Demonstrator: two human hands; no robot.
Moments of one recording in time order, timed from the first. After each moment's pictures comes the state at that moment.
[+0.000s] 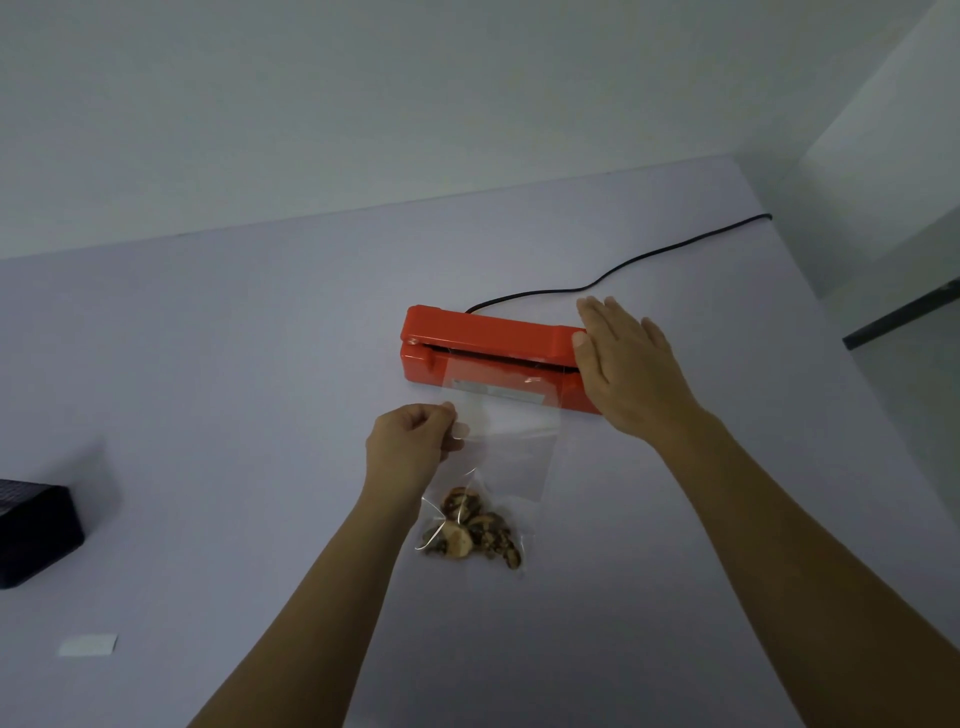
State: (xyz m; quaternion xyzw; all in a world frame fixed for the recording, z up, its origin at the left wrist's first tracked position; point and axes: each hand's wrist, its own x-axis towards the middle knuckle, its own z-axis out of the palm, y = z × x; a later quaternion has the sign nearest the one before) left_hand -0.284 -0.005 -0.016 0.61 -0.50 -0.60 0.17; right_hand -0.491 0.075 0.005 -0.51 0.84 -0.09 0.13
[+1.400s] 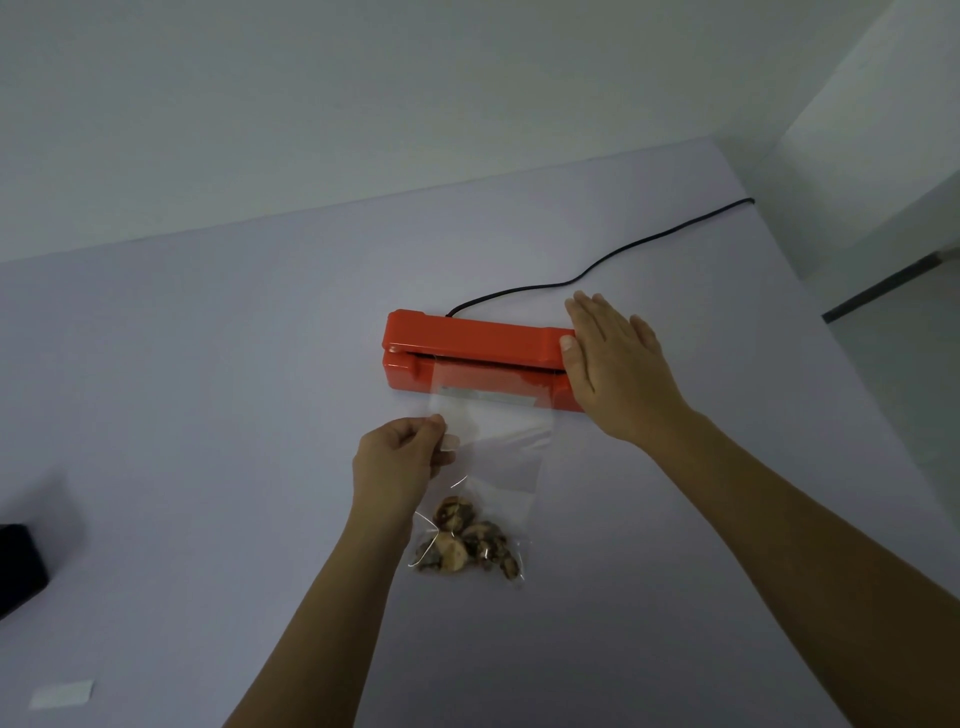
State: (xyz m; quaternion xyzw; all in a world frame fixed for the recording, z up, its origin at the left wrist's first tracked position) left_hand -0.280 -0.006 -0.024 0.60 -0.49 -0.61 0.16; right_hand -0.488 0.073 -0.004 -0.50 0.85 -0.08 0.11
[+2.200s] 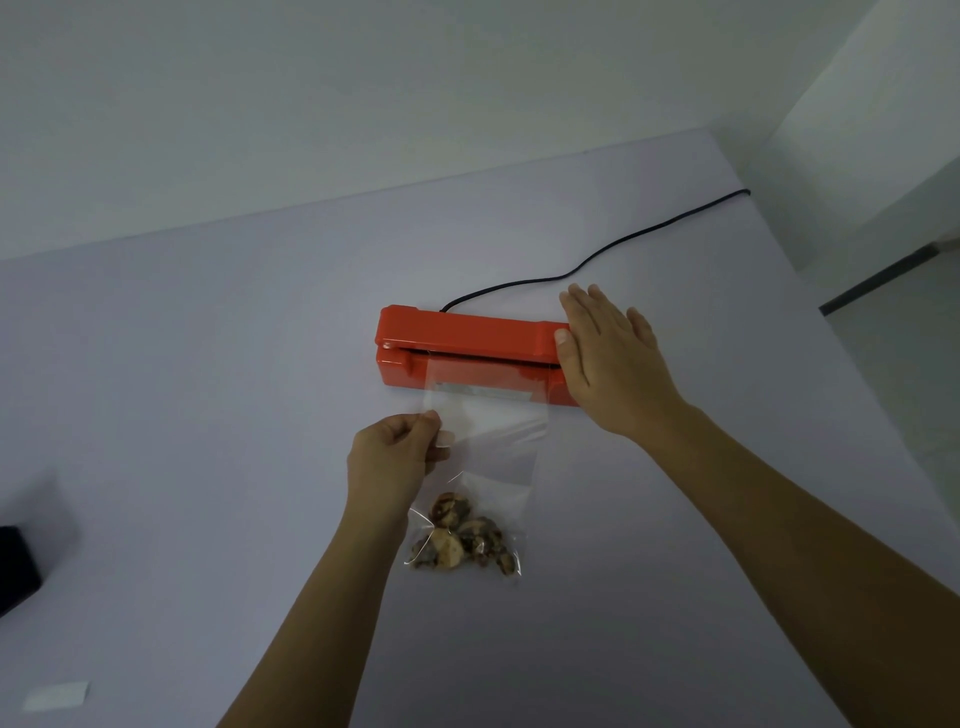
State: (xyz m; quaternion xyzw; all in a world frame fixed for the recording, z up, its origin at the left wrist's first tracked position) left_hand -0.284 -0.004 -0.026 0.61 -0.49 -0.61 0.16; right_hand -0.490 0.074 -0.005 -0.50 0.85 -0.08 0.12
